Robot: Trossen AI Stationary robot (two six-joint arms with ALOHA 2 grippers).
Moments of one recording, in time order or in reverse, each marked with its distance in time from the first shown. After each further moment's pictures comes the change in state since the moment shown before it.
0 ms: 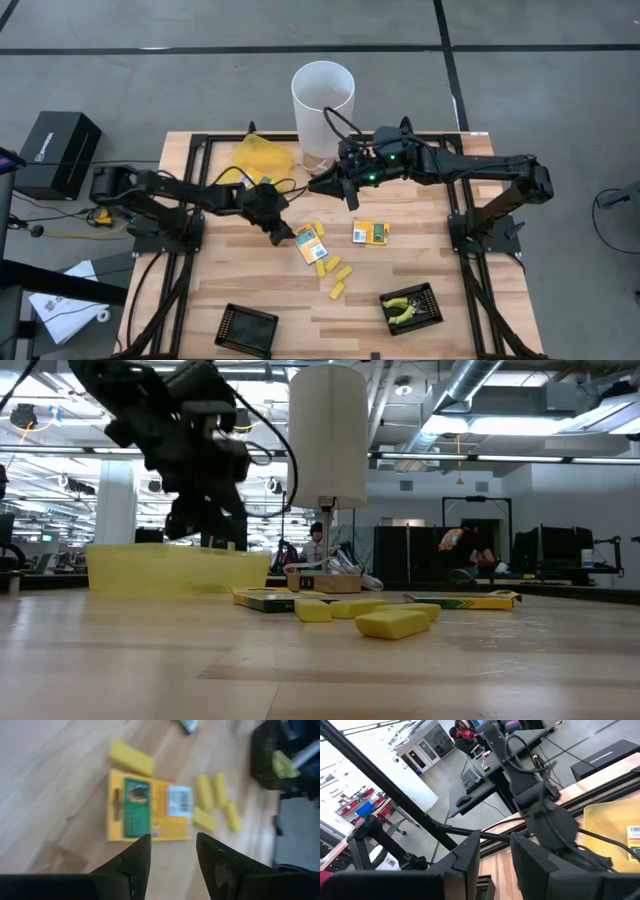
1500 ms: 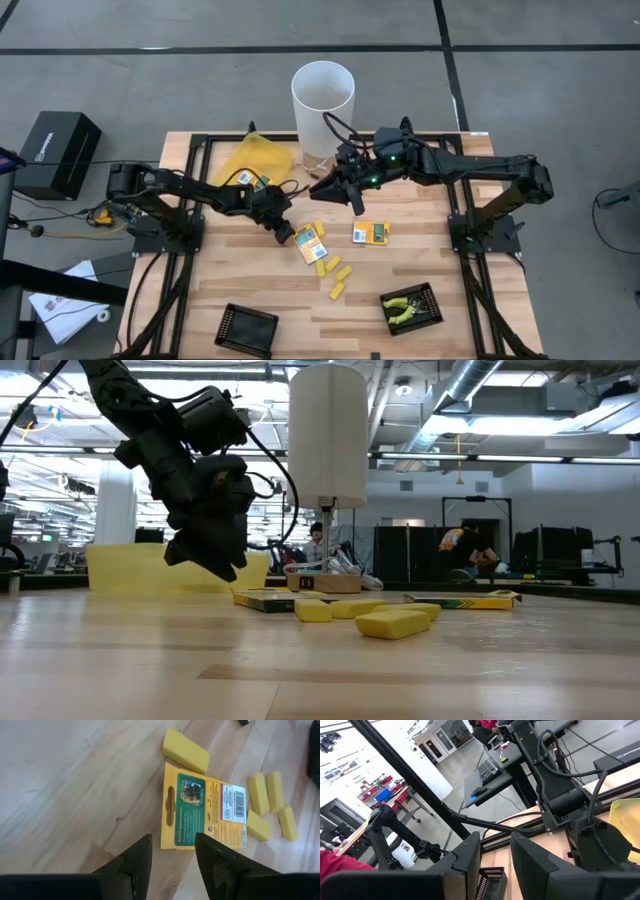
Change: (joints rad) left arm 0.036 0.137 0.000 0.021 -0.064 0.041; right arm 0.004 0.000 0.000 0.011 -0.100 -0.023
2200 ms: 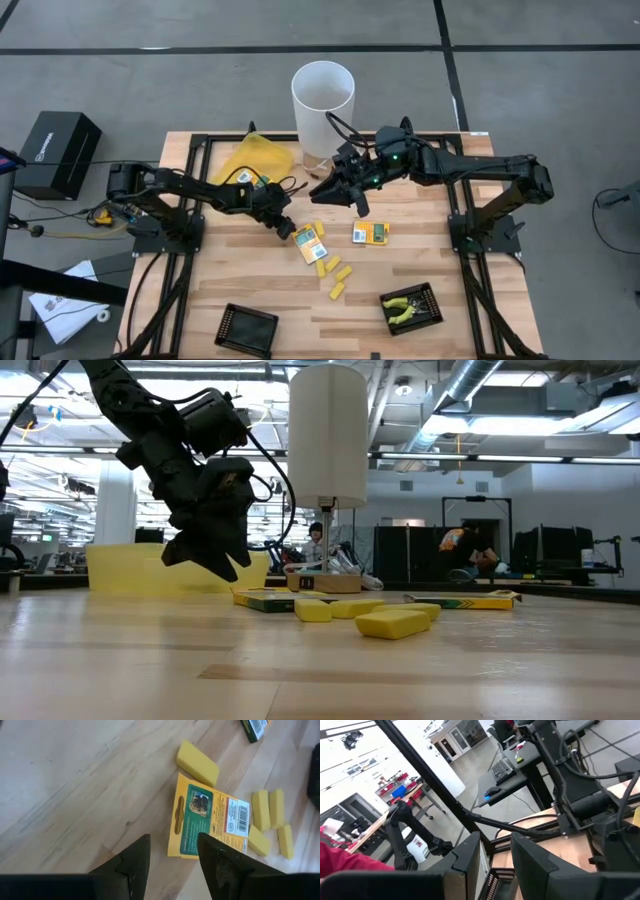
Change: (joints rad) left arm 0.019 0.000 0.000 0.005 -0.014 -0.086; right arm 0.000 0.000 0.000 0.042 -0.071 0.000
